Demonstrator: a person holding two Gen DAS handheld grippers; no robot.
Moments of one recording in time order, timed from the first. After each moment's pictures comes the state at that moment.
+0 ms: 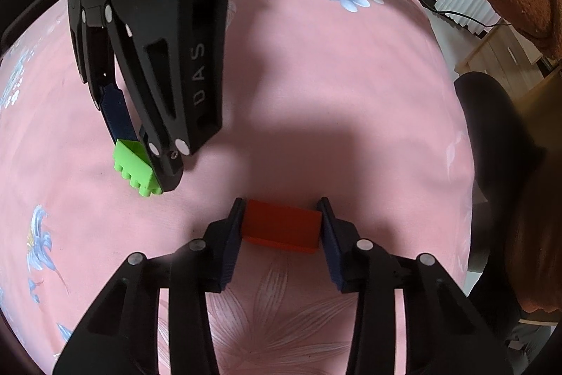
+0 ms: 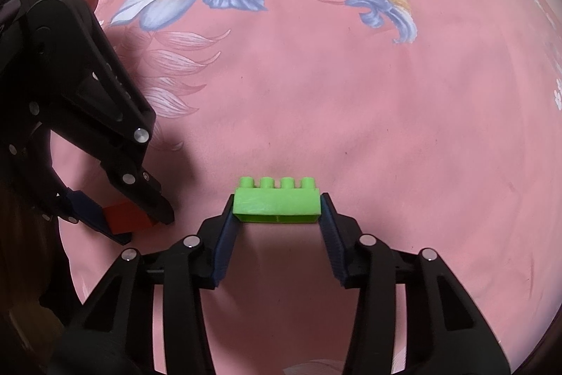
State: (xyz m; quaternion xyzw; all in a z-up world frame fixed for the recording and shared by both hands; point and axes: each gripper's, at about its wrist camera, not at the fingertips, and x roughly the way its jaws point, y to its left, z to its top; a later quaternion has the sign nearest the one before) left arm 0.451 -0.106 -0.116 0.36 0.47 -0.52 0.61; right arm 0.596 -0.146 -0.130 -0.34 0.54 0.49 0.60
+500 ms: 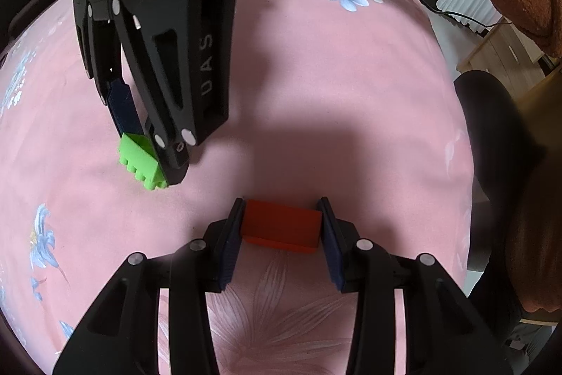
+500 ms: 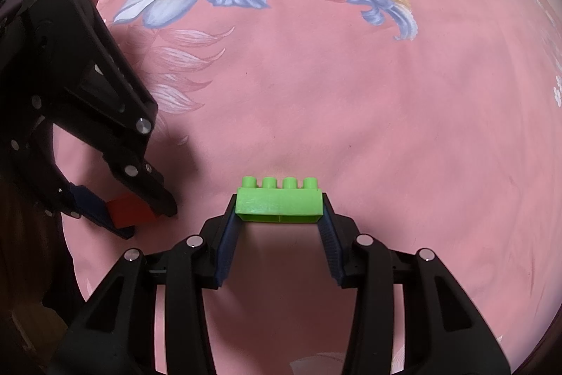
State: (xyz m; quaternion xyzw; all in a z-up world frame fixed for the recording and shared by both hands) left arm 0.451 -0.101 -0.112 0.37 0.47 -0.52 0.61; right arm 0.584 -0.145 -0.129 -0.34 0.54 0.49 0.60
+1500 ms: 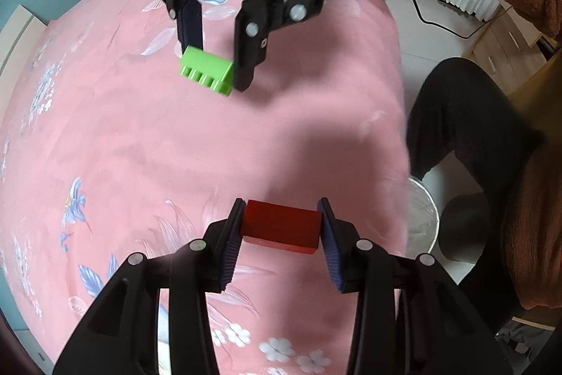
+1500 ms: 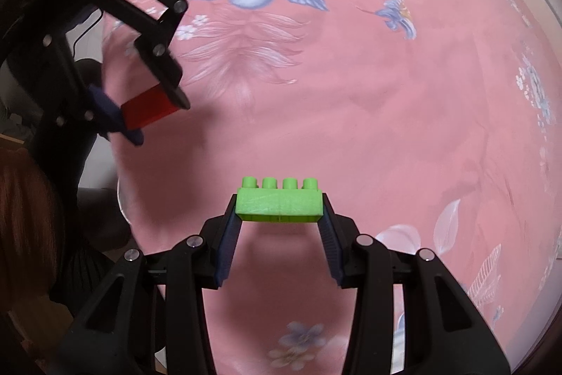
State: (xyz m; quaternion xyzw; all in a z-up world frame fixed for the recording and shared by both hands) left arm 0.366 -0.088 -0.056 0.41 0.45 -0.48 0.63; right arm 0.477 -0.161 -0.060 -0.36 0.52 0.46 0.62
